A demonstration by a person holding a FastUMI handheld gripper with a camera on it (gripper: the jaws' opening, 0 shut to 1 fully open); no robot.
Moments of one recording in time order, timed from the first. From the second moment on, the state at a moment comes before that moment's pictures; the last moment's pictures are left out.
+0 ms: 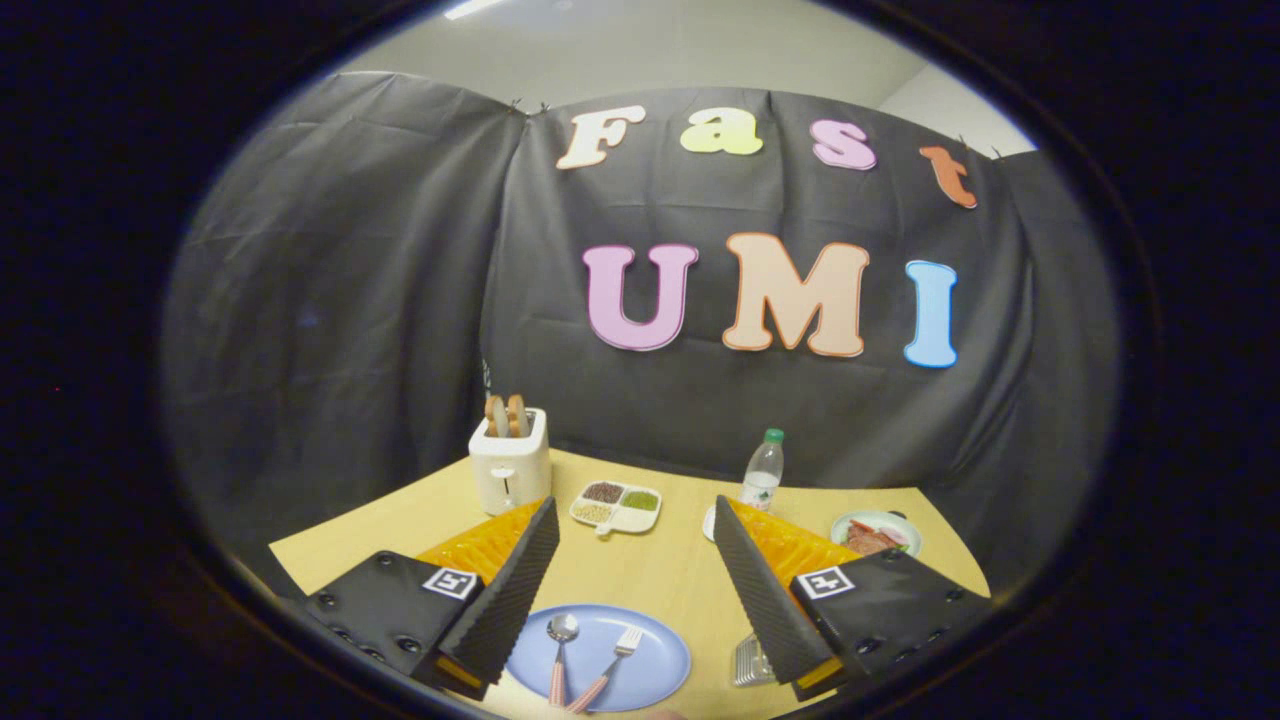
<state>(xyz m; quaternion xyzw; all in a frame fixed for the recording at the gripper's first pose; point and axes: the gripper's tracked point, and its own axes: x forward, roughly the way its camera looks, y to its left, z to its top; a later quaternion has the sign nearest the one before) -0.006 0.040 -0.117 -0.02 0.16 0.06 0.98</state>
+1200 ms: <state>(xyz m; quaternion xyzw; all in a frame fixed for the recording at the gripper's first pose) -0.075 0.037 -0.340 -0.03 0.44 0.06 0.89</state>
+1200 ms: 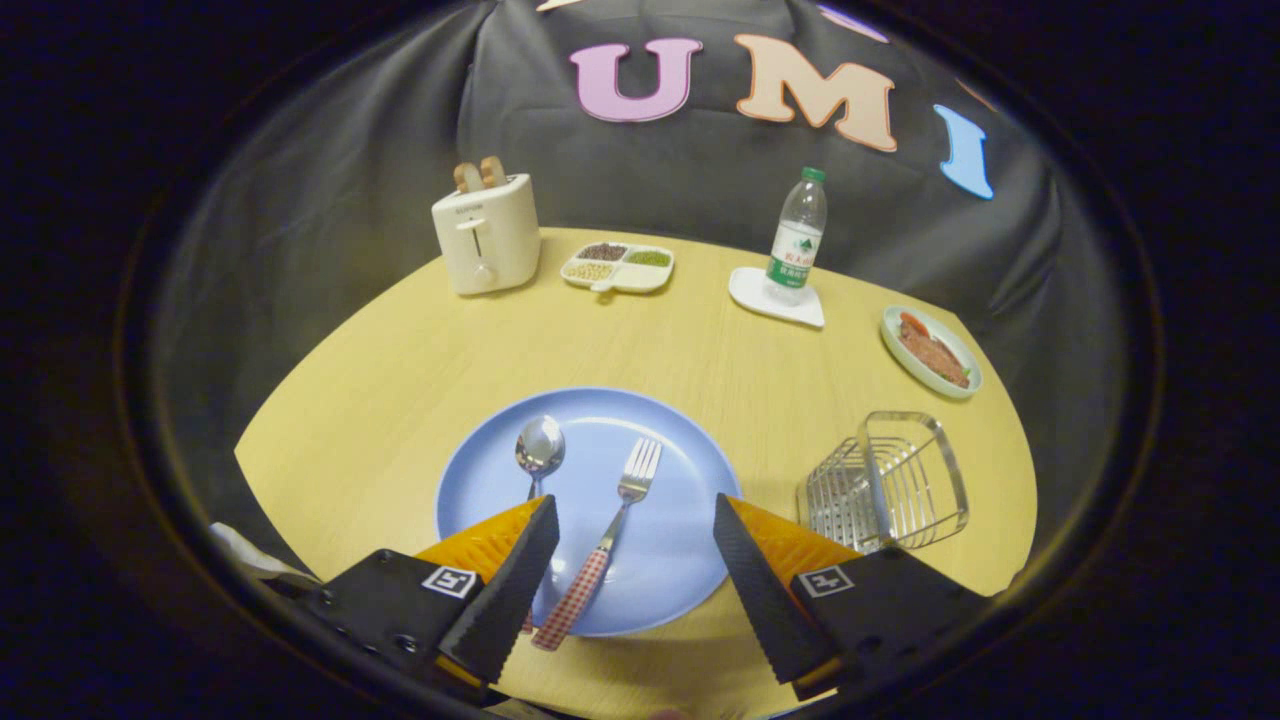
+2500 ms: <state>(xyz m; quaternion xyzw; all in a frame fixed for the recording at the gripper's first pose) -0.101 0.022 -0.368 -0.12 0.52 0.10 0.84</state>
